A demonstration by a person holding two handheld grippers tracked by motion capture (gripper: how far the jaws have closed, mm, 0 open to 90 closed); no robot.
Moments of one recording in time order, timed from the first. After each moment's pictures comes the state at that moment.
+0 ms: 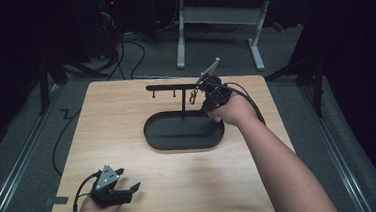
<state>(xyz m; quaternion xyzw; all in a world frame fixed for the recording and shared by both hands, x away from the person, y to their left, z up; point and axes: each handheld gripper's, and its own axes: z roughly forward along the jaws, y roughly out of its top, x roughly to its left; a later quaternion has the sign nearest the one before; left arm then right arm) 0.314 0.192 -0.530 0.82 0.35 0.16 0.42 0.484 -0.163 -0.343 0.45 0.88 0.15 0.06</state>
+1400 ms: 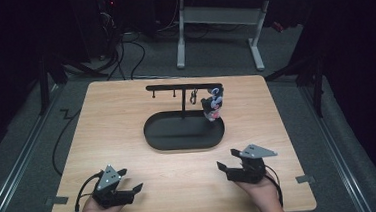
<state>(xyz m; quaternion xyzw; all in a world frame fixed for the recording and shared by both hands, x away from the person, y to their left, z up) 0.312 0.188 -0.531 0.82 0.34 0.14 0.44 0.306 -0.260 -0.492 0.43 0.76 0.44 0.20</state>
